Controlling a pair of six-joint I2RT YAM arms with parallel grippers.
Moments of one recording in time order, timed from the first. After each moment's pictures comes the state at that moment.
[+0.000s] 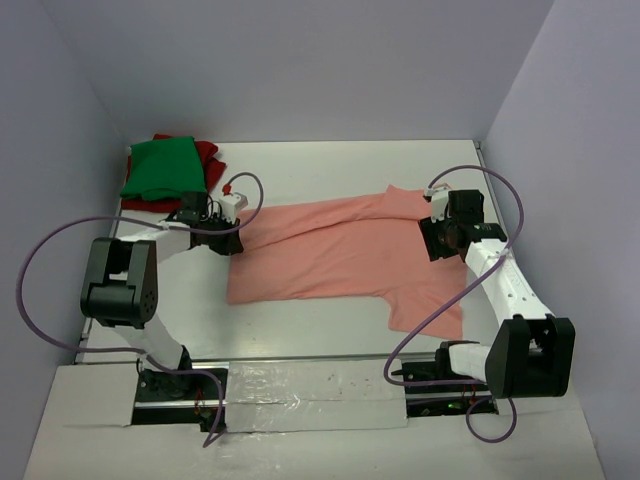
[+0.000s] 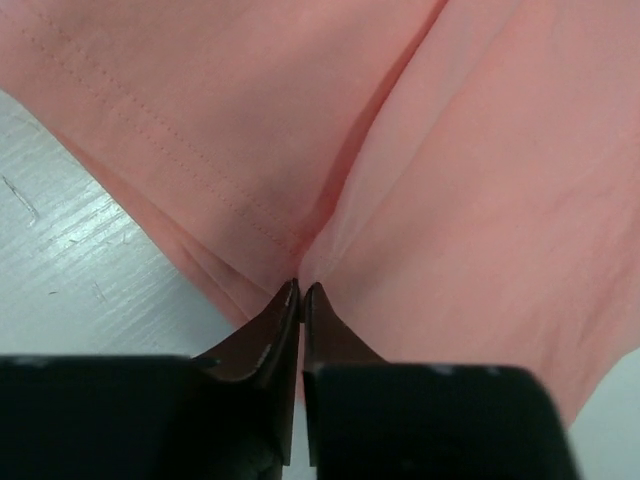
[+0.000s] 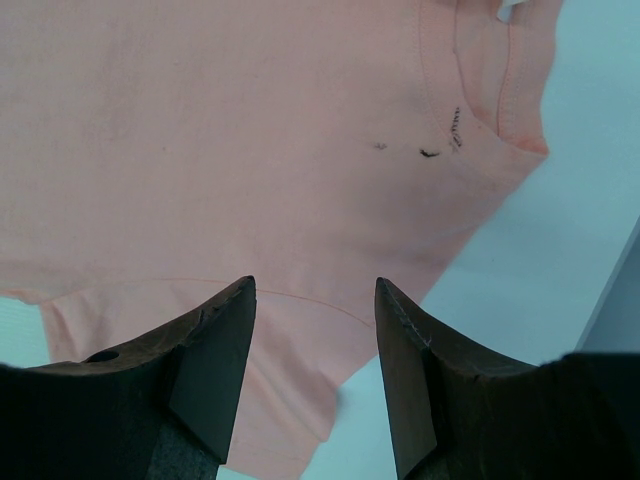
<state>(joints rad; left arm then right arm) -0.12 1.70 0.90 -0.18 0.49 0.29 -0.01 1.21 0.87 -0.62 -0.03 -0.30</state>
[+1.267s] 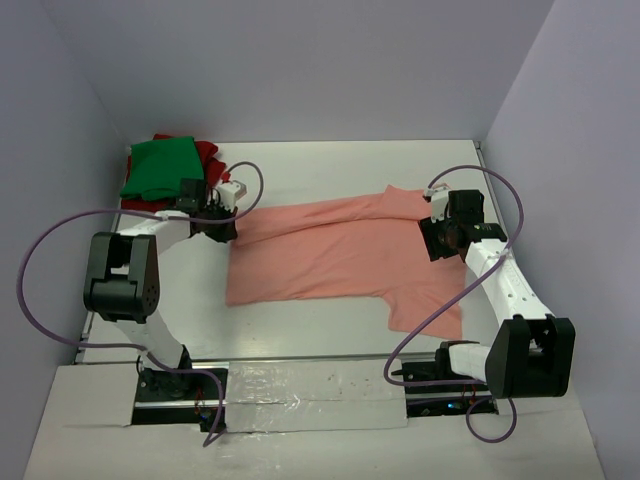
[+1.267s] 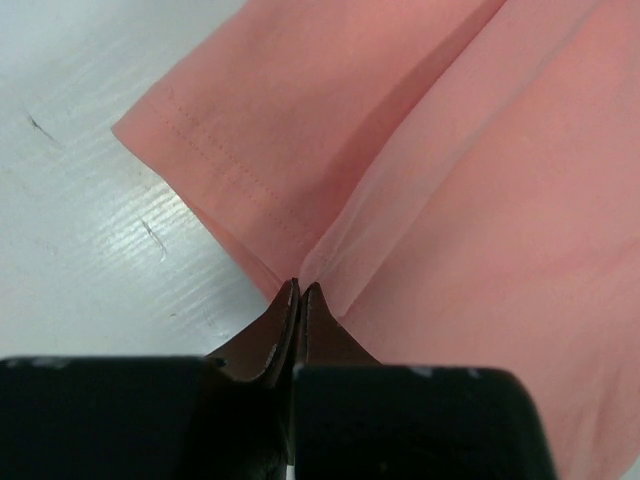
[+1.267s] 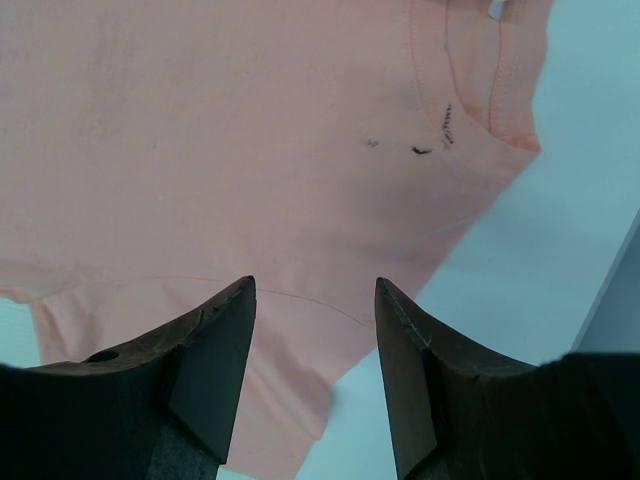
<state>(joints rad) -0.12 1.74 1.03 -0.23 0.40 0.34 -0.01 1.21 0.87 -0.62 -0.03 -0.31</state>
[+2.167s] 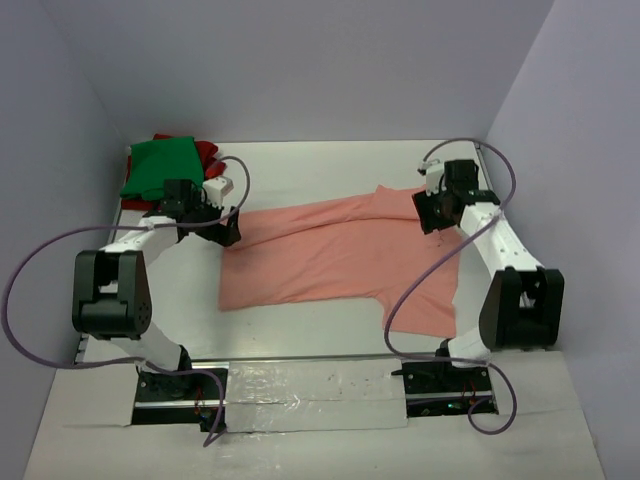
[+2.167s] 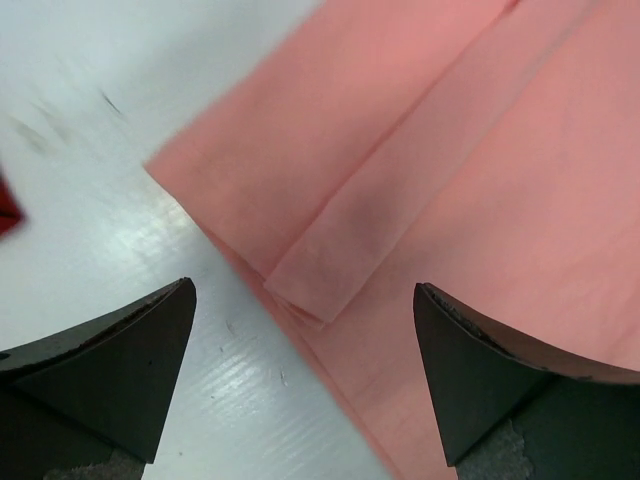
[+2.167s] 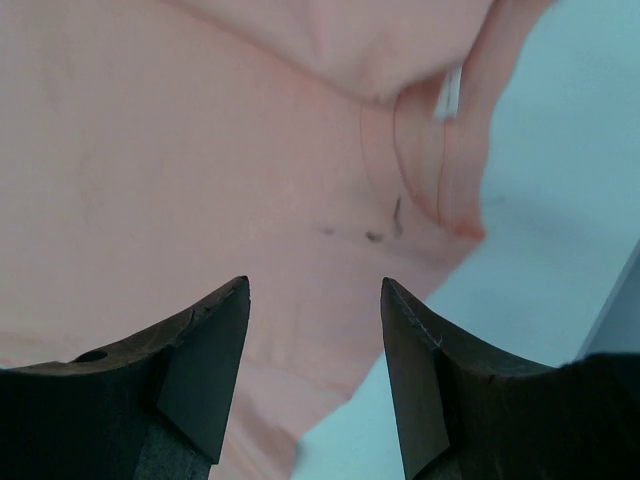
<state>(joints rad) -0.06 1.65 0.98 -0.25 0.43 0.33 -0.01 1.43 1.07 -0.61 -0.06 -0.32</state>
